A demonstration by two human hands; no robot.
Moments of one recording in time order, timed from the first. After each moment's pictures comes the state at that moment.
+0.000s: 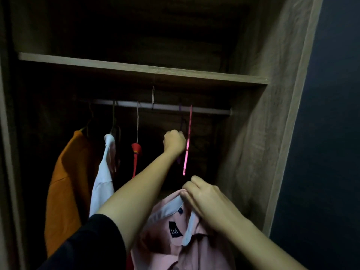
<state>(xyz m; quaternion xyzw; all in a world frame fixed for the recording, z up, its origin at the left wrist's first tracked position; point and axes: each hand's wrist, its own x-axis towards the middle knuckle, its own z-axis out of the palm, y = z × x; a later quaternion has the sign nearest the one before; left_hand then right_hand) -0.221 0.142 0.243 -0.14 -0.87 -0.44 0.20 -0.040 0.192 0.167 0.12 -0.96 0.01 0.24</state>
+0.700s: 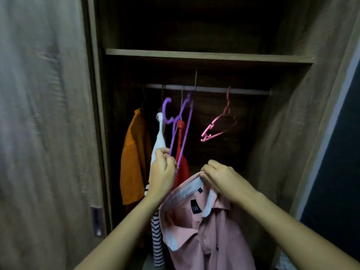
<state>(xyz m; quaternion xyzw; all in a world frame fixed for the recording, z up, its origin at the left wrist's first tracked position) -0.069 -0.057 0.127 -0.16 -0.73 -0.61 0.27 -0.023 0.118 0.141 0.15 -0.97 0.01 0.20</state>
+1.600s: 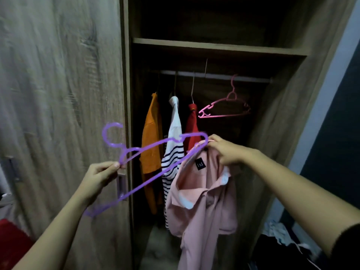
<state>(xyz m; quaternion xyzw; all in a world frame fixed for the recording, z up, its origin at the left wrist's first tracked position) 0.004 -0.282 0.073 -0.16 -0.70 -0.69 0.12 -0.001 0.090 0.163 0.18 -0.98 0.03 0.03</state>
